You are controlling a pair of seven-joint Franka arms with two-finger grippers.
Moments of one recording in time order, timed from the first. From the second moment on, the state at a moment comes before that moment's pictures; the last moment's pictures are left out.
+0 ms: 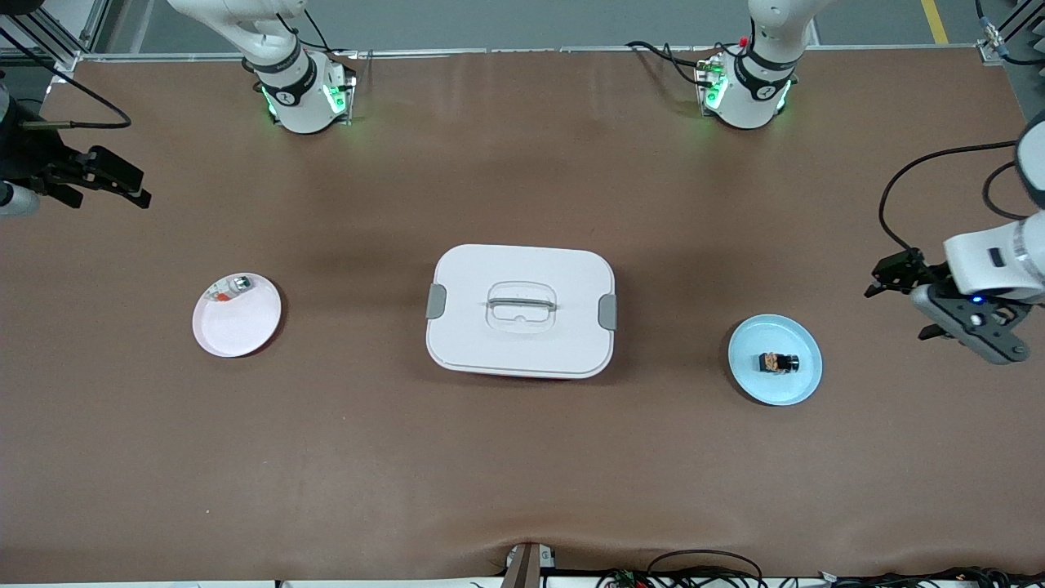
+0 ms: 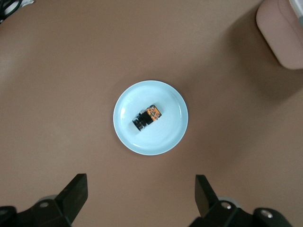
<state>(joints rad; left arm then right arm) 0.59 0.28 -0.61 -1.58 0.02 1.80 0.66 -0.04 -0.10 0.02 -1.69 0.04 1.57 0.01</state>
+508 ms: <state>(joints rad) 0.59 0.27 -0.61 -1.45 0.02 1.67 0.29 -0.05 -0.10 0.02 -1.65 0.04 1.56 0.01</state>
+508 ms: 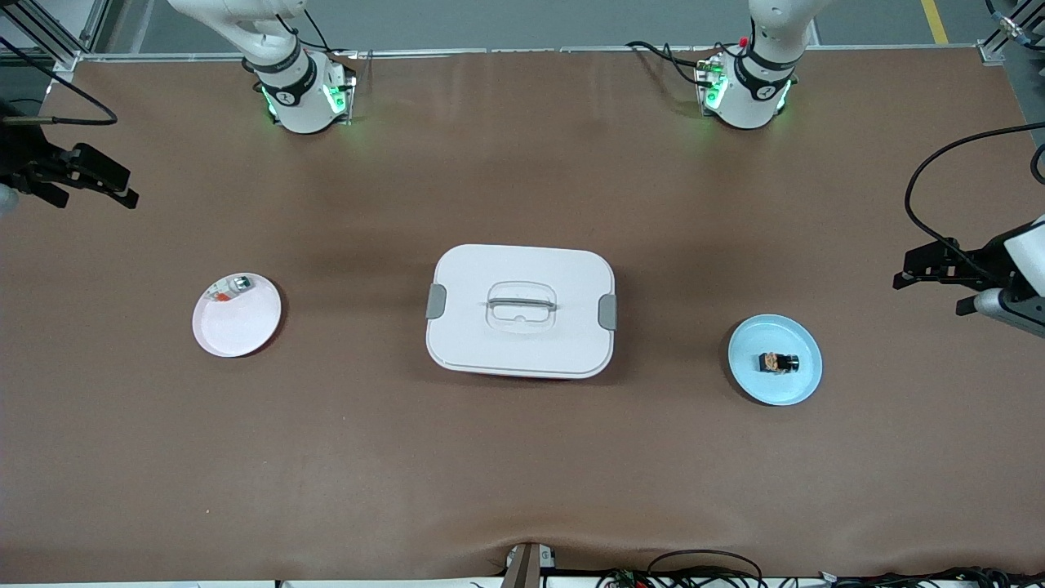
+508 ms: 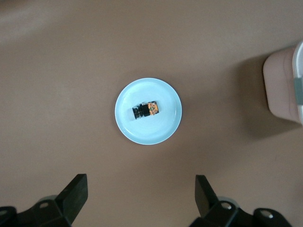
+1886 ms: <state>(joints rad) 0.06 -0.01 -0.10 -1.55 0.03 1.53 -0.08 -0.07 -0.08 0.03 -1.62 0.01 1.54 0.01</state>
